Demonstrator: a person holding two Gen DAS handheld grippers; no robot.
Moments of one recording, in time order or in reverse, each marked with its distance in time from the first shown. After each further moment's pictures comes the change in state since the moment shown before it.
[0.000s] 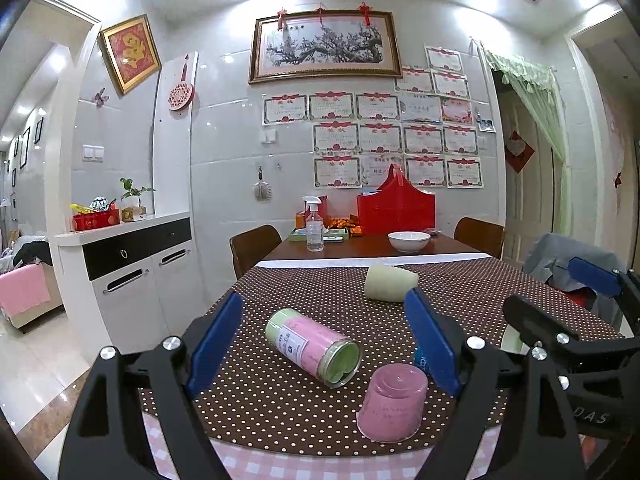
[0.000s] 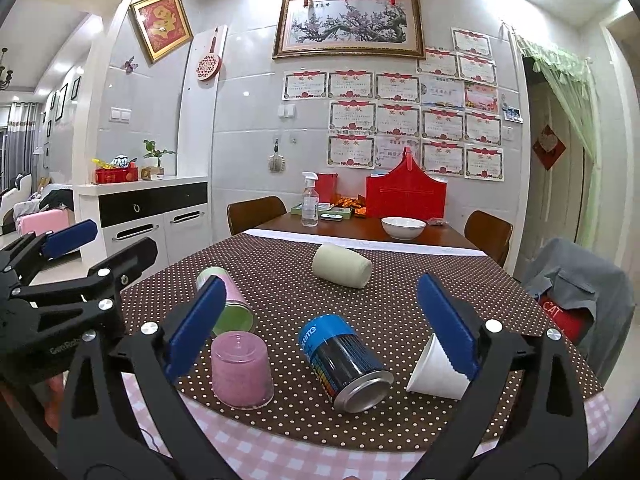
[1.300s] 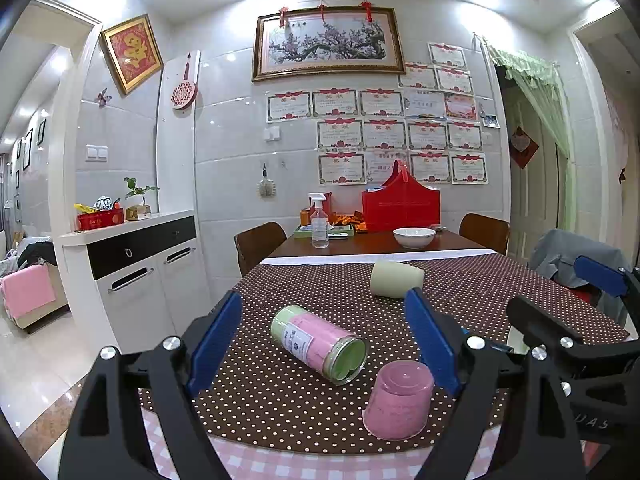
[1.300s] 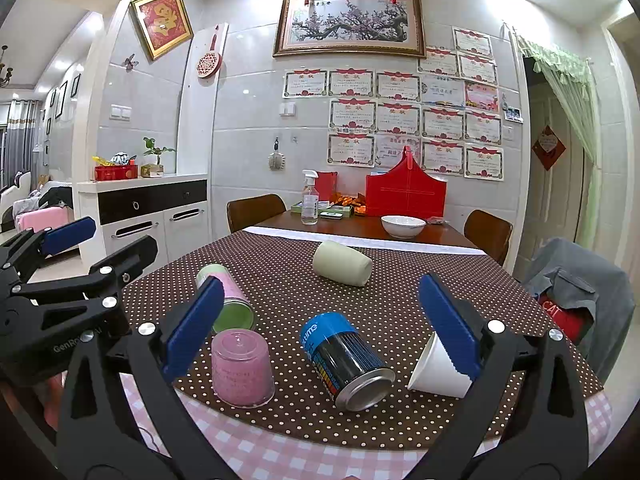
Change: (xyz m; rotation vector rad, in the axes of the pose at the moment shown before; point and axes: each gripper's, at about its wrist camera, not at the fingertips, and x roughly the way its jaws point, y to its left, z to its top) left arm 0.003 0.011 -0.004 -0.002 0.009 0.004; right arm 0.003 0.002 -0.003 -0.002 0.000 0.000
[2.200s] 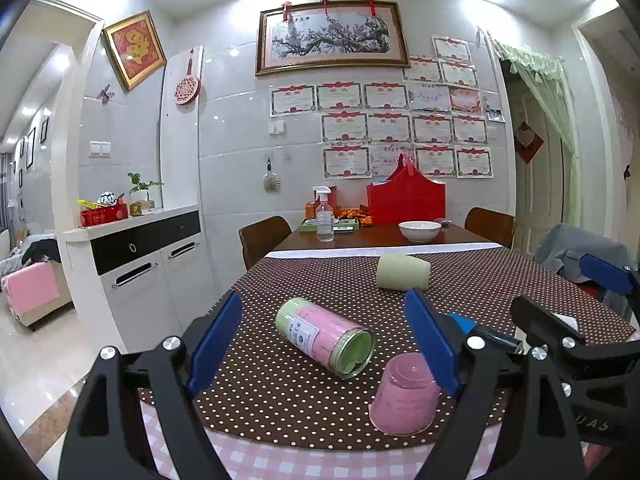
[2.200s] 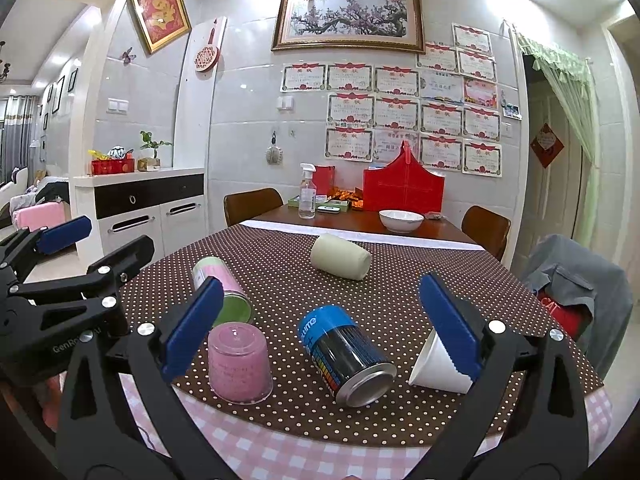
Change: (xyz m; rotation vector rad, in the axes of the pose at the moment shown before) left arm 0.009 0.012 -0.010 0.011 0.020 0.022; right arm 0.005 -0.001 -0.010 -0.003 0.023 -0.013
